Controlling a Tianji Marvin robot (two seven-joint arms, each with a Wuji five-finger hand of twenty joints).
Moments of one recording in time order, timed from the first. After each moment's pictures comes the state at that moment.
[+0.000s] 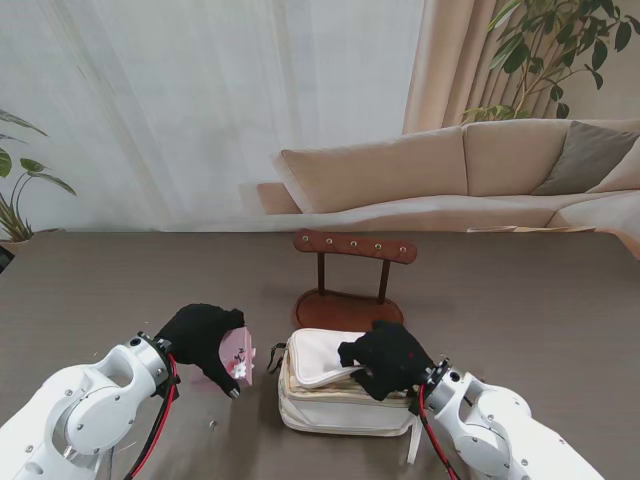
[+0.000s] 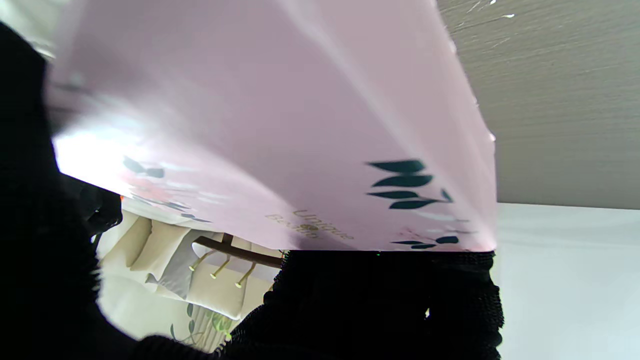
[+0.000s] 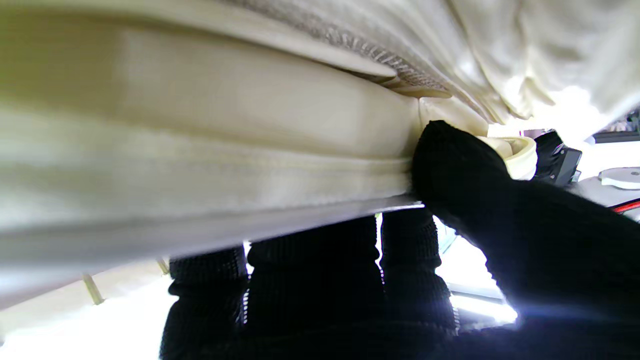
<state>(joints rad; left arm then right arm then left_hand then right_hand) 1.70 -1.04 -1.39 -1.76 0.88 -0.32 -0.16 -1.55 -1.05 1.08 -1.52 -1.12 -0.52 -0.42 0.53 -1.00 0.33 -0.19 0.70 0.37 0.77 0.48 1.15 0.30 0.16 0.96 0.95 0.35 0.45 1.40 0.55 0.32 1.22 0.59 0.49 -0.84 1.37 -0.38 0.88 -0.13 1.12 0.17 1.27 0.01 0.78 0.69 1.28 0.05 1.02 0.64 0.76 0.21 1.35 0.57</state>
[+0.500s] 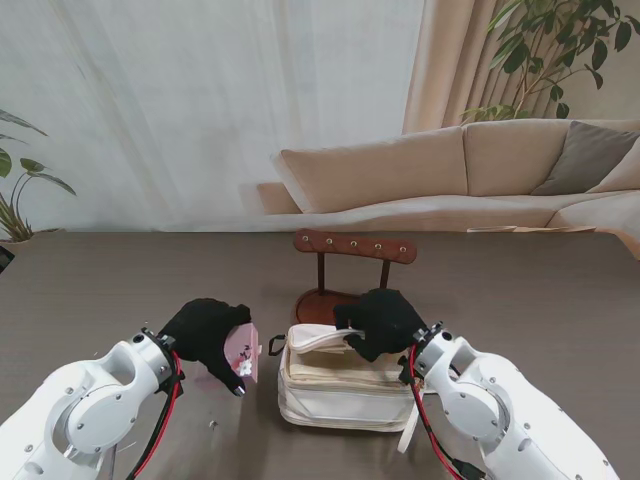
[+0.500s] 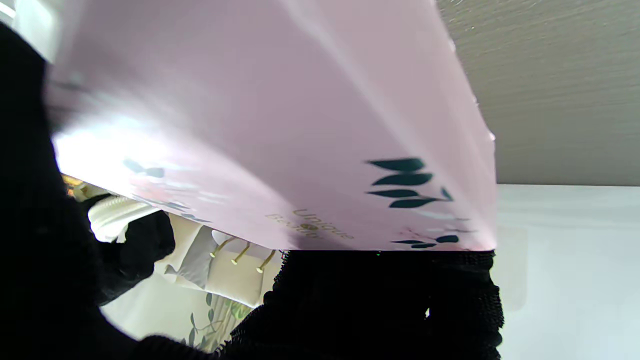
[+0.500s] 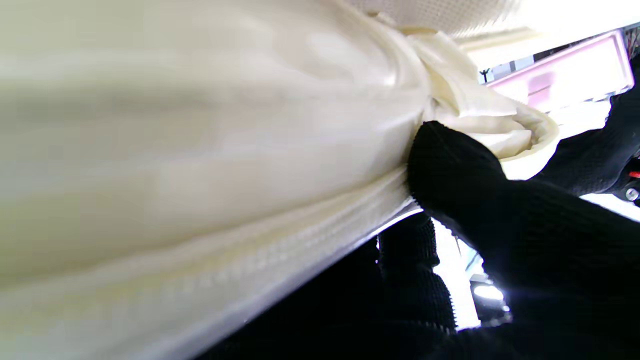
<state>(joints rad) 1.69 -1.04 -1.38 -1.80 0.88 -0.33 -0.16 -1.47 -1.08 1.09 -1.59 -0.90 -0.41 -0.17 0.53 -1.00 0.33 -0.19 0.70 0.37 0.77 0.48 1.15 0.30 0.16 0.96 0.95 0.35 0.45 1.40 0.55 0.32 1.22 0.59 0.50 -0.86 1.39 -0.39 0.89 -0.11 1.12 0.23 1.29 0.01 0.82 0.75 1.28 0.05 1.18 0.67 0.76 0.21 1.38 0.57</state>
